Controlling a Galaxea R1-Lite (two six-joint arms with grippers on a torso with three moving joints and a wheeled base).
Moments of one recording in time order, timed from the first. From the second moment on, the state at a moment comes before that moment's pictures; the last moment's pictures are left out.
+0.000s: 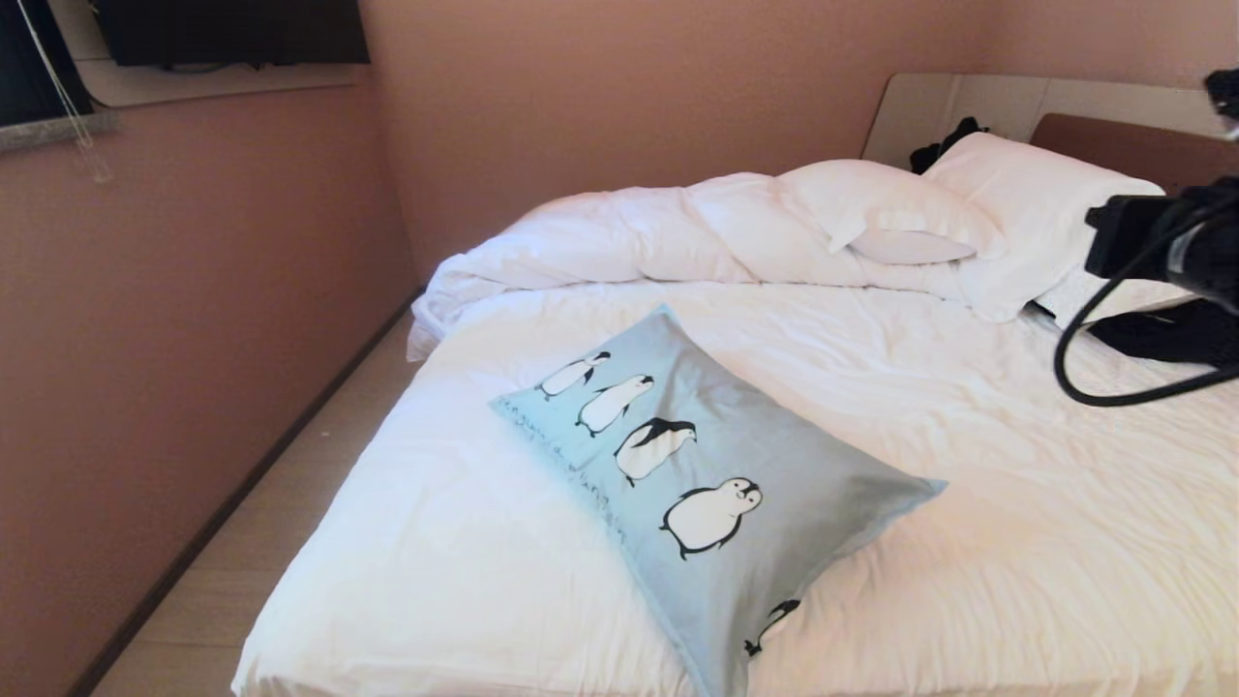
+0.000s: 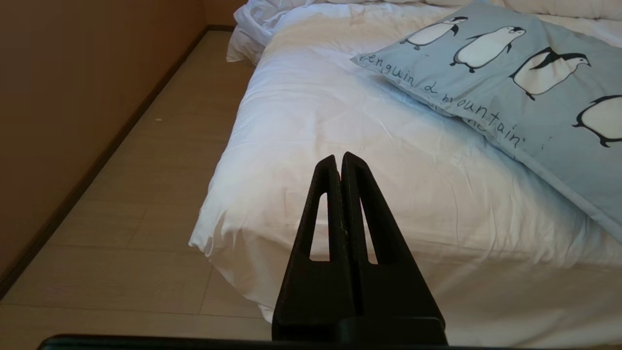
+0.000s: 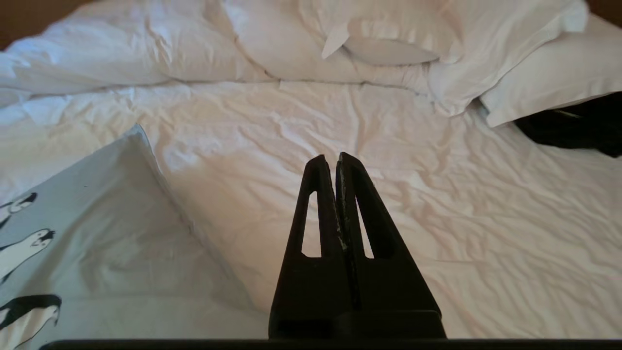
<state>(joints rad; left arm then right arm) 0.00 0.00 0.00 -0.01 0.01 -0.07 0.11 1.41 -1.08 -0.36 -0.24 -0.05</state>
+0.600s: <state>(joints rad) 0.00 0.00 0.00 -0.01 0.01 -0.07 0.09 0.74 -0.67 -0.24 -0.28 -0.06</state>
